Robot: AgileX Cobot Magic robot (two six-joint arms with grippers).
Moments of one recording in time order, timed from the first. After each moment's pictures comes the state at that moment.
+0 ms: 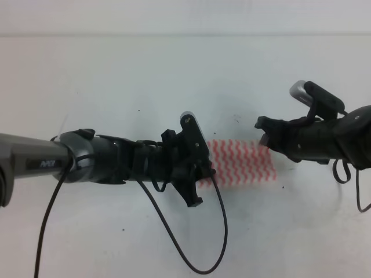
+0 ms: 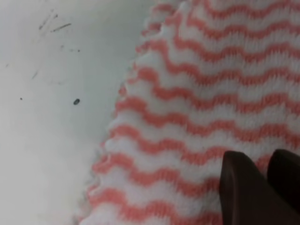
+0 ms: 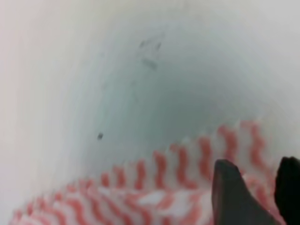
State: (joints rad) left arm -0.55 2.03 -1.11 -1.72 0.47 2.50; right arm 0.33 1.83 -1.03 1.16 0.13 -0.40
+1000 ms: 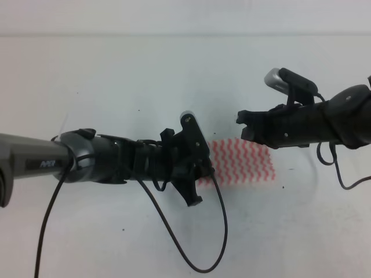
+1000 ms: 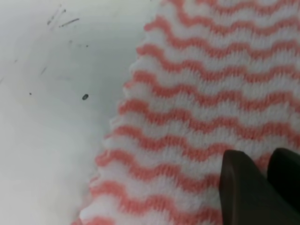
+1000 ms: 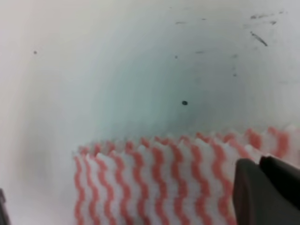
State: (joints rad) left arm -0.55 2.03 -1.11 -1.72 0.42 2.50; right arm 0.33 1.87 -1.17 1.11 0.36 -0.50
